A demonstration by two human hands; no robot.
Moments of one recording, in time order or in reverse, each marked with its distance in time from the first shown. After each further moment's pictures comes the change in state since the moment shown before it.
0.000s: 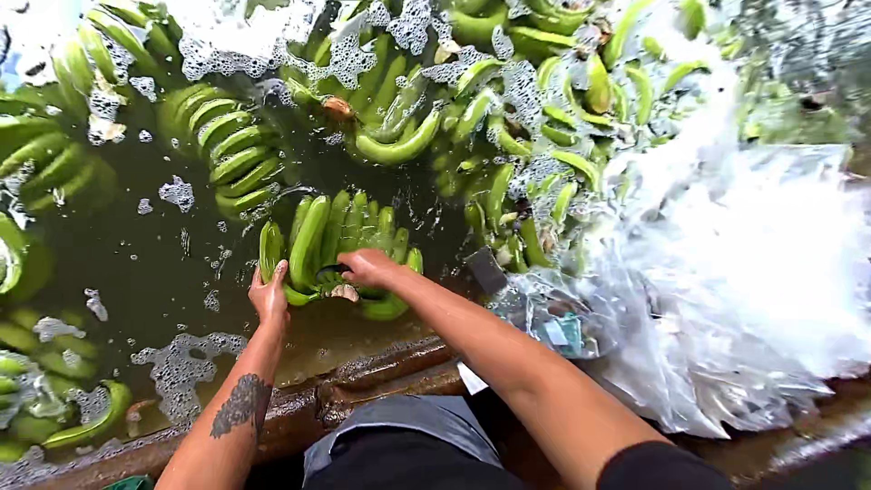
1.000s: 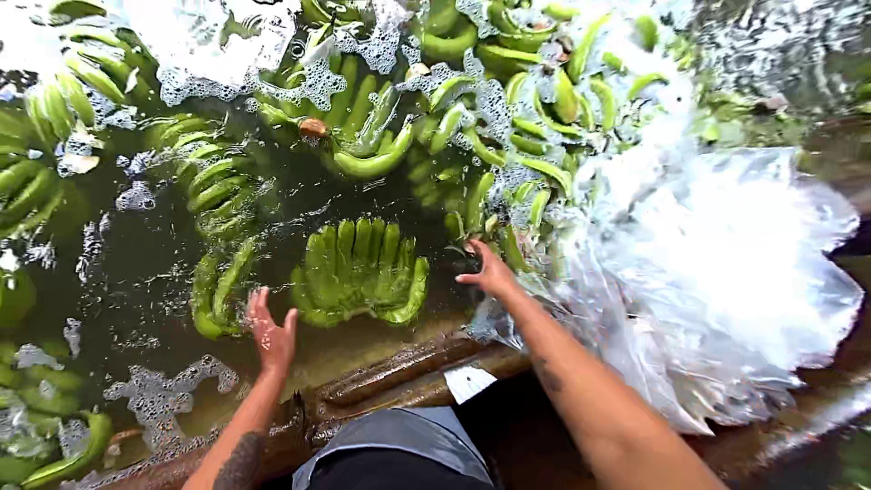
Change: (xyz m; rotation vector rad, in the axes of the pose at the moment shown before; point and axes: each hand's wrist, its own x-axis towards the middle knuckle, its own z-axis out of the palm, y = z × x) left_hand -0.039 -0.030 -0.019 0.676 -0.175 0.471; right_hand -0.164 0.221 0.001 0.436 0.557 0.649
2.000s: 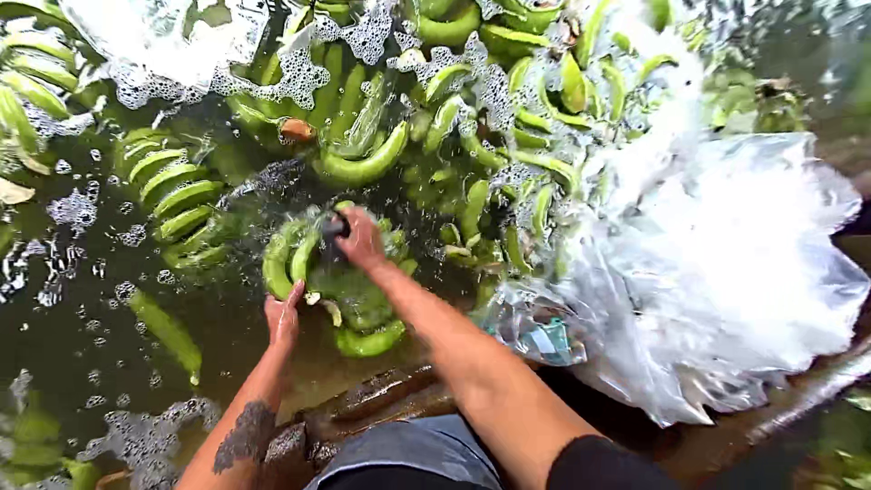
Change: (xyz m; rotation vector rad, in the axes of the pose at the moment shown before) left_hand 0.064 0.045 0.051 -0.688 -0.062 -0.397; right_hand 0.026 -0.235 0.126 0.154 0.155 -0.578
